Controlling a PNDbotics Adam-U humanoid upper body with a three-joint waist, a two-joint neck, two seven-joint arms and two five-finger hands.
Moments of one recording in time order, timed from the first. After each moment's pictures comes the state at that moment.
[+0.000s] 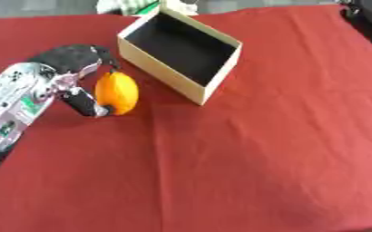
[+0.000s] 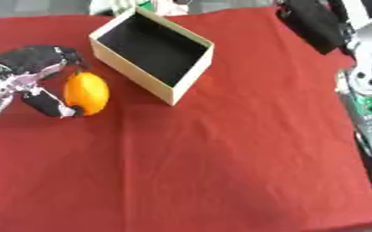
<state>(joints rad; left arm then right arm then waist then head) -0.90 0.57 -0.48 -1.41 -0.91 0.18 -0.49 -0.63 -0.53 0.11 -1.98 0.43 0.35 -0.01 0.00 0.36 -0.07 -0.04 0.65</state>
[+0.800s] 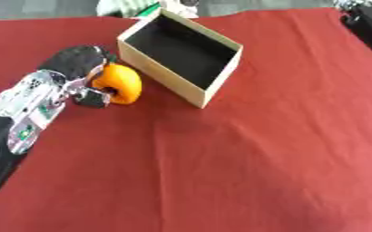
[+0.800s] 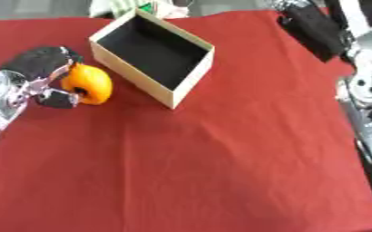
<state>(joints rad) -0.90 0.54 -0.46 -1.40 -0.92 0.17 -0.35 -0.63 -0.52 0.11 -1.98 0.41 0.36 -0.01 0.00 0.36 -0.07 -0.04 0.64</state>
